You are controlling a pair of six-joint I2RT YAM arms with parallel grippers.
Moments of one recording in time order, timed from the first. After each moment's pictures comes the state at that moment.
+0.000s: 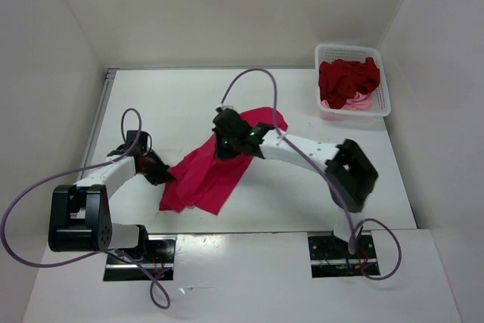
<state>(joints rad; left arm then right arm) 0.04 1.34 0.60 -0.47 0.24 -0.79 0.91 1.87 1.39 -0.38 0.03 0.68</state>
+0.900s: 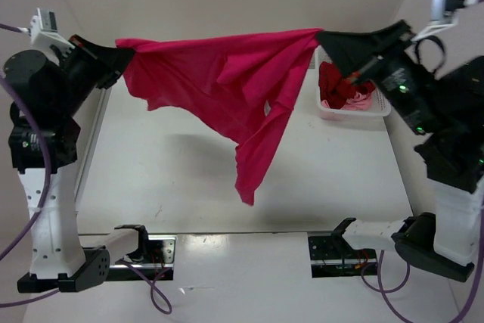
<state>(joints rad) 0.05 1.12 1.78 -0.67 0.31 -0.74 0.69 1.21 2.16 -0.64 0.04 0.65</state>
